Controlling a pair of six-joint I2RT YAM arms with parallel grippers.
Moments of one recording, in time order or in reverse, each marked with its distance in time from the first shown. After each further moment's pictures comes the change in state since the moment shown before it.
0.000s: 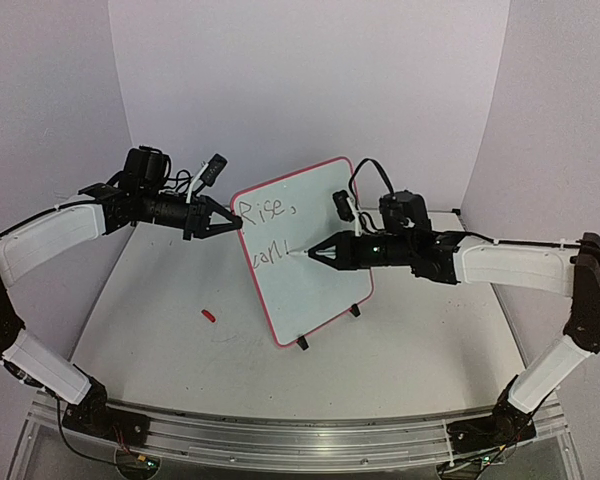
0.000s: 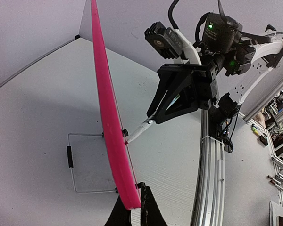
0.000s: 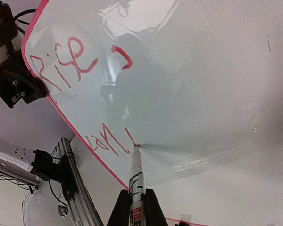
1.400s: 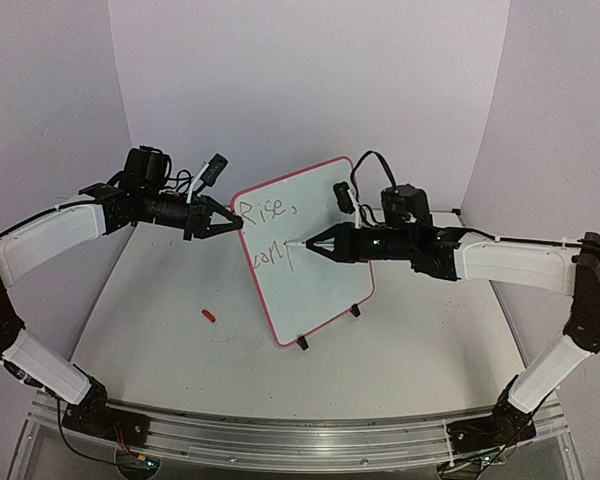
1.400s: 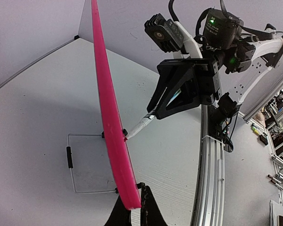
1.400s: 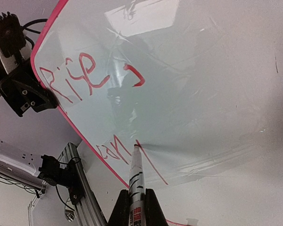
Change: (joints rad) left arm -0.004 0.000 0.000 0.001 0.000 0.002; right arm 0.001 0.001 0.016 0.025 -0.014 0.035
